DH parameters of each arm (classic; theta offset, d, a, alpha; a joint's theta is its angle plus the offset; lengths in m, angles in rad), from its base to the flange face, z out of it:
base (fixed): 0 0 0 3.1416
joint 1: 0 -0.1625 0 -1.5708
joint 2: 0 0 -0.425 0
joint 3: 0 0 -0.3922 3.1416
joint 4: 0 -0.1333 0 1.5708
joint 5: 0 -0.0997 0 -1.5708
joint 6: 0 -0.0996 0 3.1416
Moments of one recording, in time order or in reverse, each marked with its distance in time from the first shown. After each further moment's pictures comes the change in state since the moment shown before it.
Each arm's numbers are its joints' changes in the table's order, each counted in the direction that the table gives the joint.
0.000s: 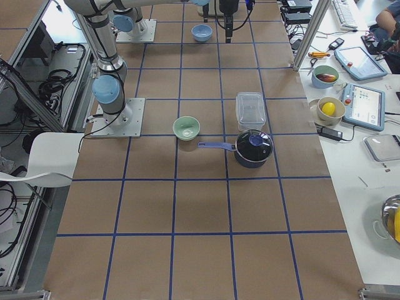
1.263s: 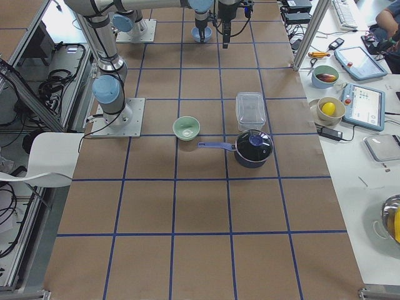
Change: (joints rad) left arm 0.034 -0.183 -0.160 -0.368 -0.079 0.182; right arm 0.020 0.001 0.035 -0.025 0.006 0.006
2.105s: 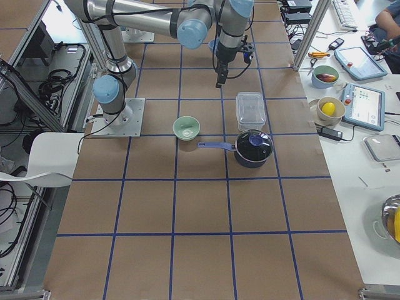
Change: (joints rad) left arm 0.245 -0.295 0.600 0.272 0.098 0.439; right arm 0.350 -0.004 0.123 -0.064 0.119 0.316
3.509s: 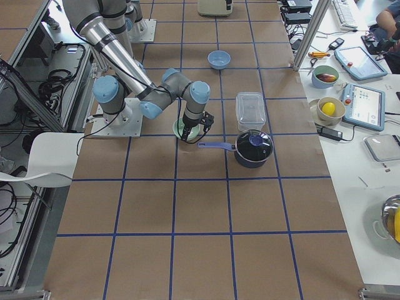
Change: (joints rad) left arm -0.288 0.348 0.066 0.354 -0.004 -0.633; right arm 0.295 -0.011 0.692 0.674 0.008 0.087
